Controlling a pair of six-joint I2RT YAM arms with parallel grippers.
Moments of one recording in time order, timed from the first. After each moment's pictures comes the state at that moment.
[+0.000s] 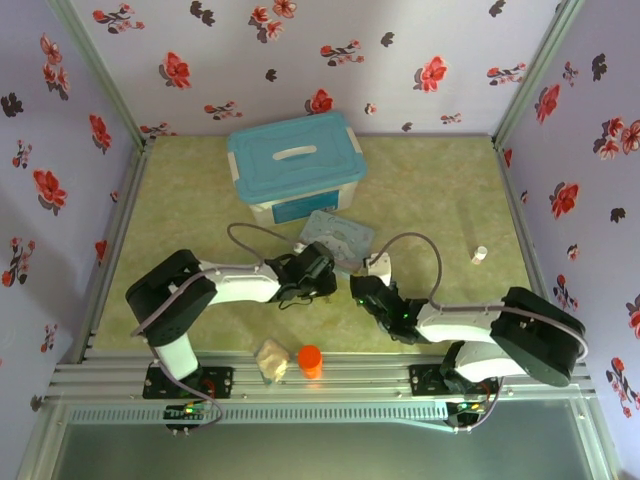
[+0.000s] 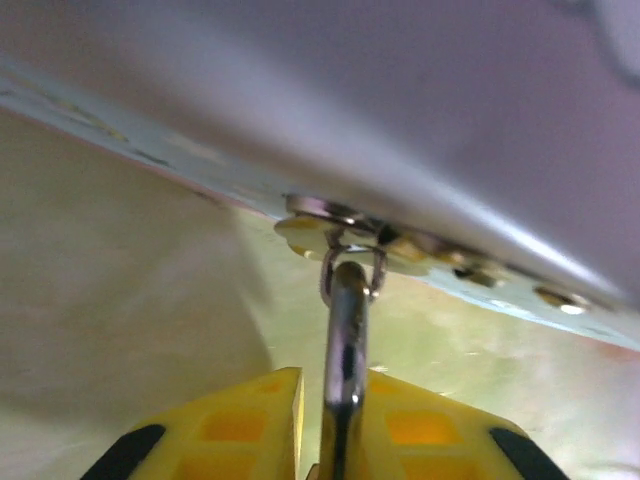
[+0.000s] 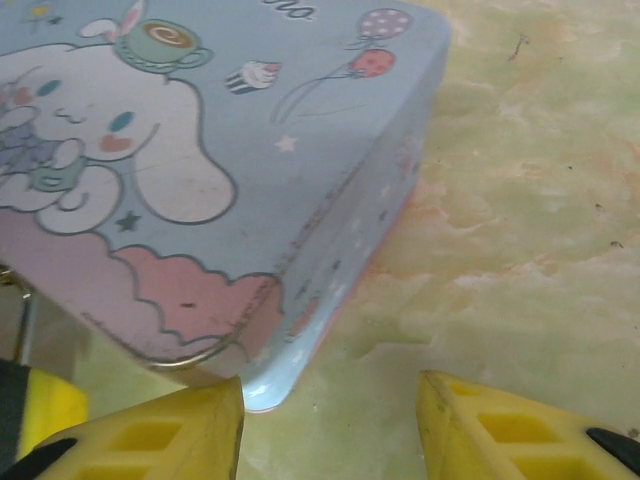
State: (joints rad) left arm -0.99 1.74 0.88 -0.12 -0.05 -0.99; right arm 1.01 1.32 0.35 0.25 0.63 0.59
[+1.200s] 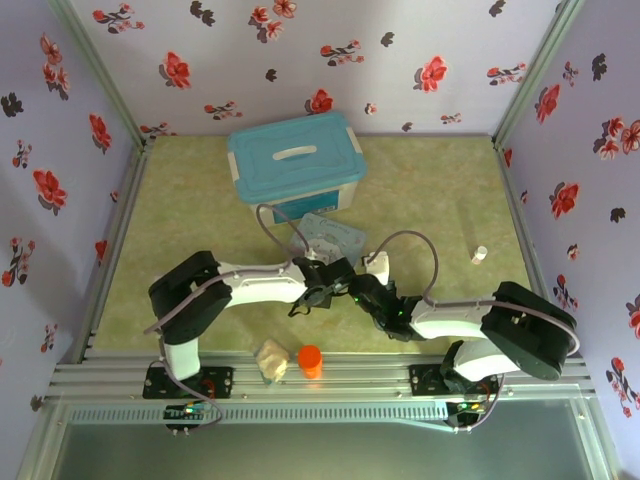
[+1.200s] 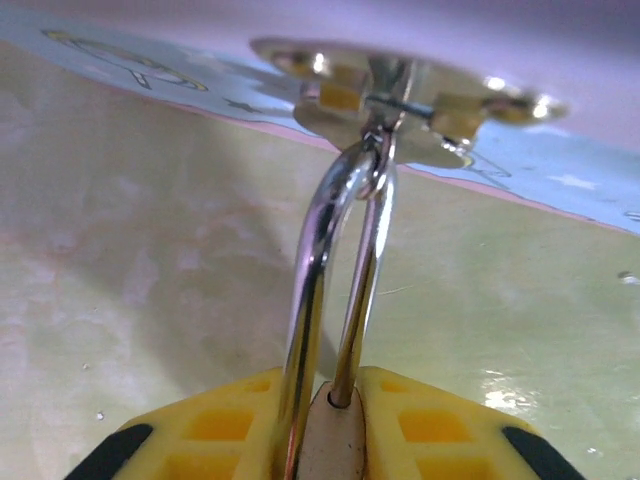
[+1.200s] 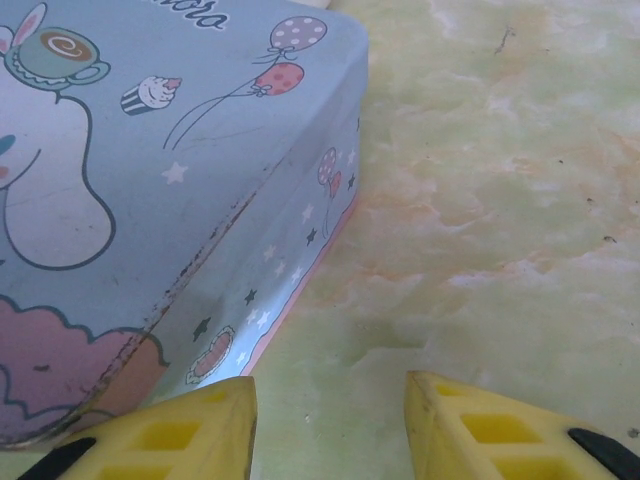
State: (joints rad) left arm -1.14 1.85 1.12 -0.67 -0.41 -0.90; right arm 1.01 1.37 0.38 0.23 0.65 0.63
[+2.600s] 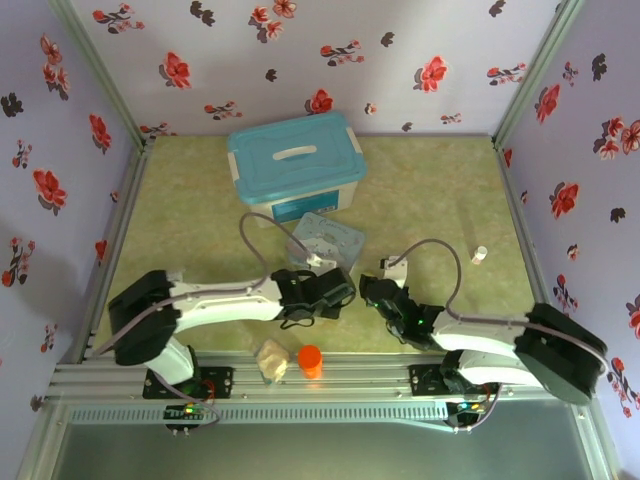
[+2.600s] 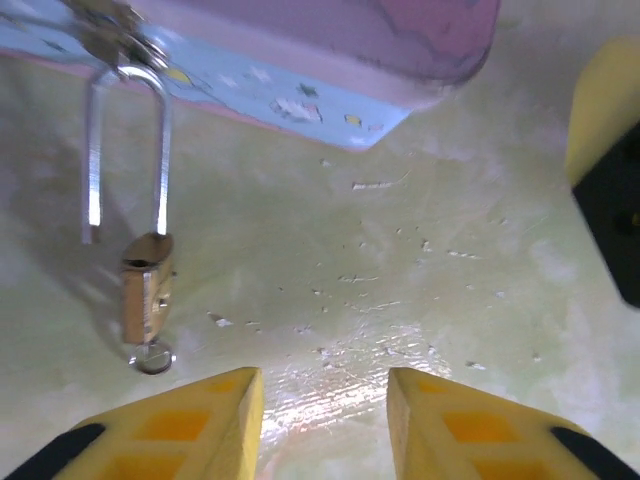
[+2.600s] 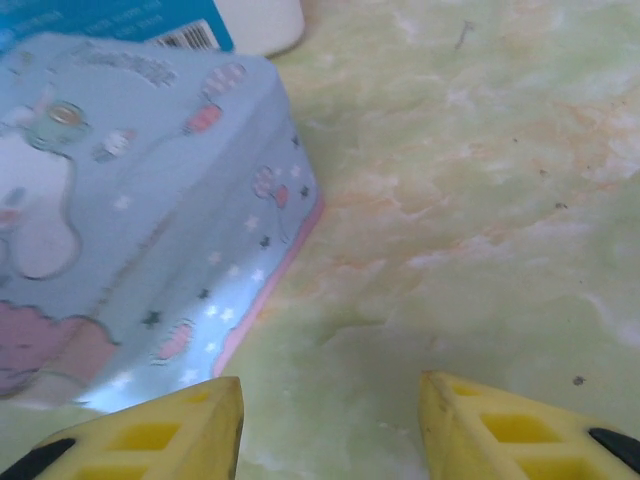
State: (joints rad) left arm -1.23 1.55 1.02 -0.56 -0.30 -0.96; right arm 0.98 1.11 0.24 0.22 0.58 0.72
